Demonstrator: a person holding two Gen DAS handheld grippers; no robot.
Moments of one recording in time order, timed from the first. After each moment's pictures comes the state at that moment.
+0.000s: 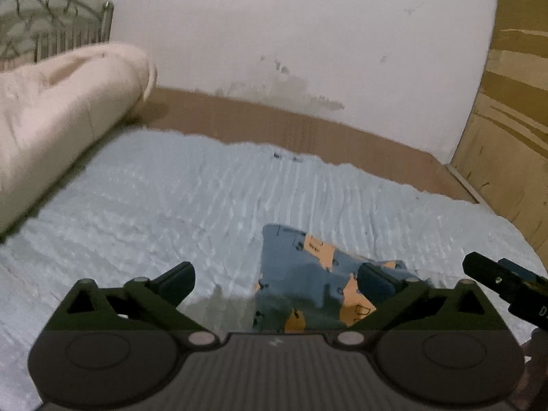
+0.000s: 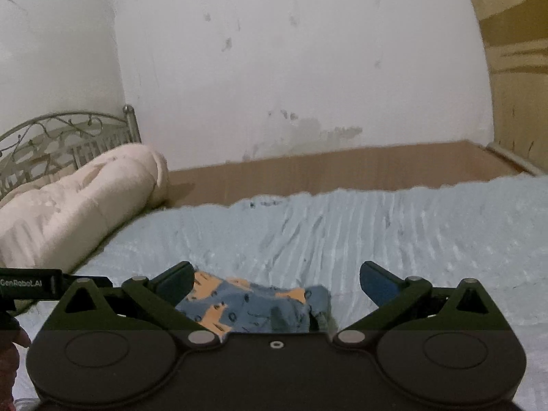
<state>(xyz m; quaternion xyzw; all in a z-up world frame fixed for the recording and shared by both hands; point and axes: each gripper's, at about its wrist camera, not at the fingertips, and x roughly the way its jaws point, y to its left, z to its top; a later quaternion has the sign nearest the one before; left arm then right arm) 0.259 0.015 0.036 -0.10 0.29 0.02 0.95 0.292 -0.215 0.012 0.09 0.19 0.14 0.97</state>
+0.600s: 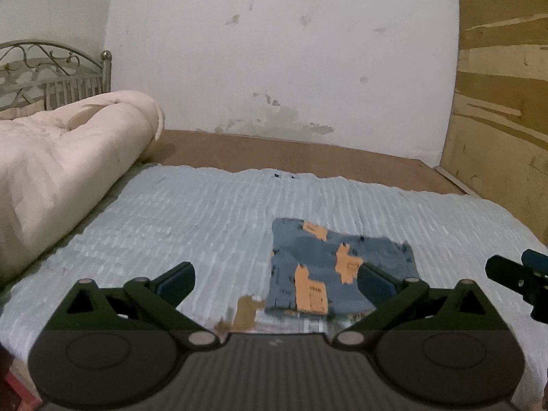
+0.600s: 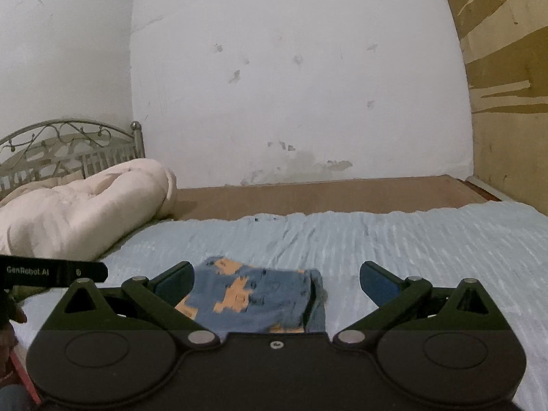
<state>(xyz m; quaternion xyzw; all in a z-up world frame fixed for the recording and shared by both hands) 0.144 0.006 0.044 -0.04 0.24 0.02 0.97 0.152 -0.220 0.018 0.06 0.15 0.12 0.98</state>
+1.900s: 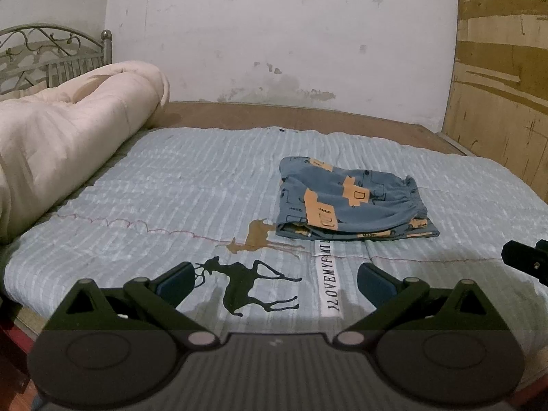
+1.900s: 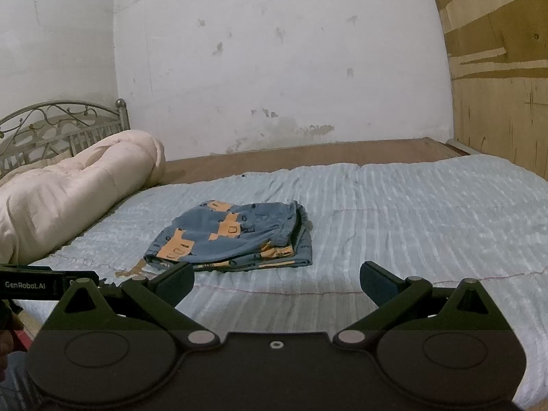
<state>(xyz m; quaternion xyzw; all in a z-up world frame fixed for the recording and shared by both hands) 0.101 0.009 -0.003 -0.03 0.28 0.02 0.96 0.102 -0.223 -0.018 0.07 0.20 0.10 0.97</state>
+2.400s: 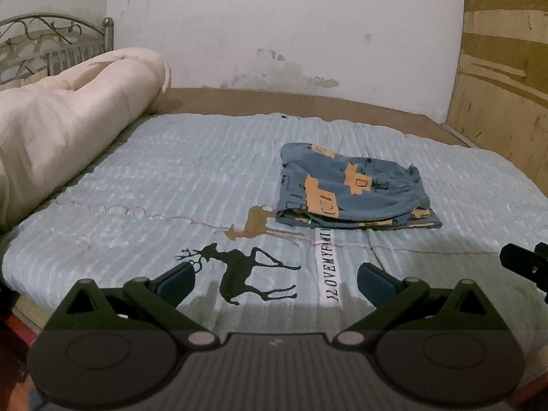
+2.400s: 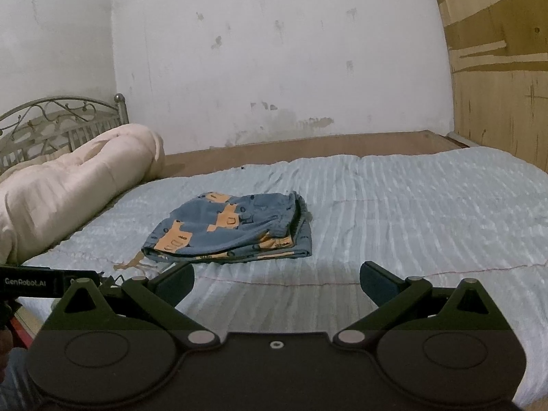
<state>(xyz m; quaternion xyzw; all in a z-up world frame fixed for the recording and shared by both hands) 0.106 0.006 -0.008 -0.03 0.31 0.03 0.95 0.107 -0.224 -0.024 0.07 0.22 0.10 0.97</state>
